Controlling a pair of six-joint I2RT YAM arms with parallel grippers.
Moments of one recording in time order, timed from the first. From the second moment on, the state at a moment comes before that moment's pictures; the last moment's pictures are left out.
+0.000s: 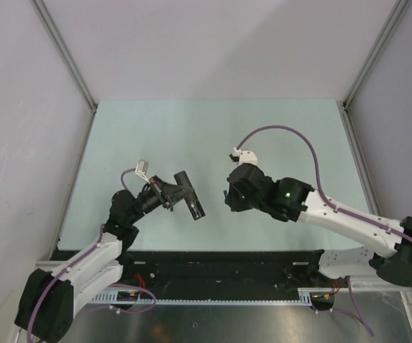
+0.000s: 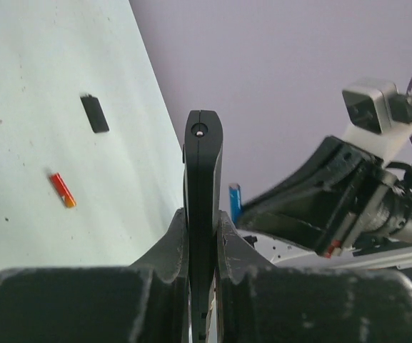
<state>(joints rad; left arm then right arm) -0.39 0.81 0.17 0.71 0.54 -1.23 1.09 1.27 1.19 -0.74 0.31 0.72</state>
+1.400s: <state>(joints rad) -0.55 1.10 0.27 0.81 0.47 -1.20 1.13 1.38 1.22 -0.73 0.10 0.72</state>
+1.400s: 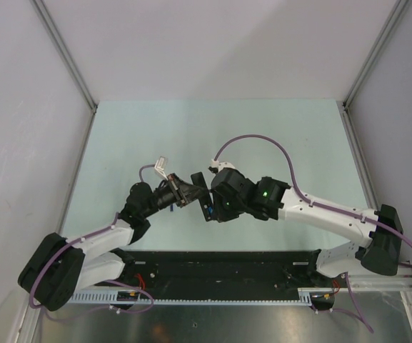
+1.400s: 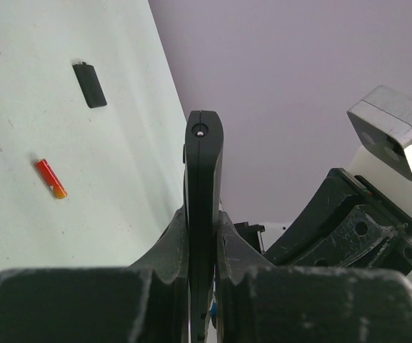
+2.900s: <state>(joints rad) -0.55 1.32 0.31 1.02 0.53 -1.40 1.04 1.40 1.30 -0.84 0.05 0.68</state>
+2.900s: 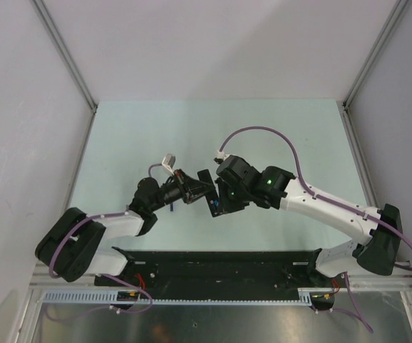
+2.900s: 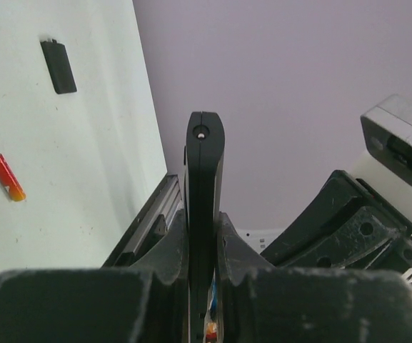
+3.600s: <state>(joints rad) -0.59 1.35 0.32 1.09 0.51 -1.33 1.00 1.44 1.36 -0.94 -0.01 0.67</state>
